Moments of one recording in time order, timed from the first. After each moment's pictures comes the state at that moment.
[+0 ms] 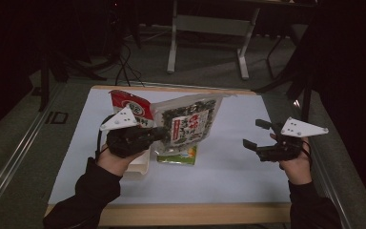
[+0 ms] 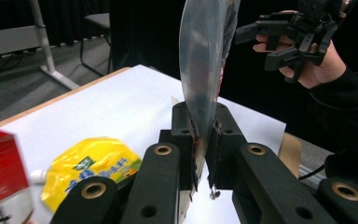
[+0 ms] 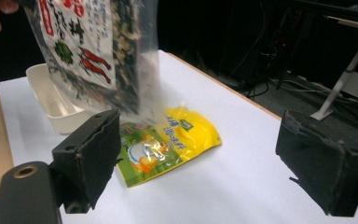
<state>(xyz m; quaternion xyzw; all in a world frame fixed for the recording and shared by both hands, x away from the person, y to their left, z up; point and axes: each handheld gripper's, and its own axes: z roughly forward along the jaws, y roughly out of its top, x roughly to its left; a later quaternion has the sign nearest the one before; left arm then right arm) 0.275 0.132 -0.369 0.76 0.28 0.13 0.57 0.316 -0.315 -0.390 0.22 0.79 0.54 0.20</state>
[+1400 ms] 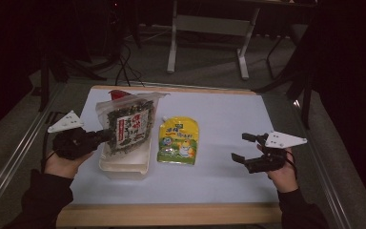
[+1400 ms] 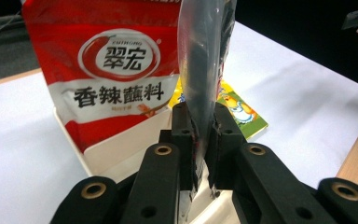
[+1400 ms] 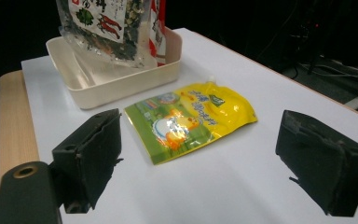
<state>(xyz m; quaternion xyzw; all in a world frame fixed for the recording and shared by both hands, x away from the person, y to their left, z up) 0.270 0.245 -0.402 0.76 0.40 0.17 0.48 0.314 -0.300 -0.438 0.21 0.80 0.54 0.15</state>
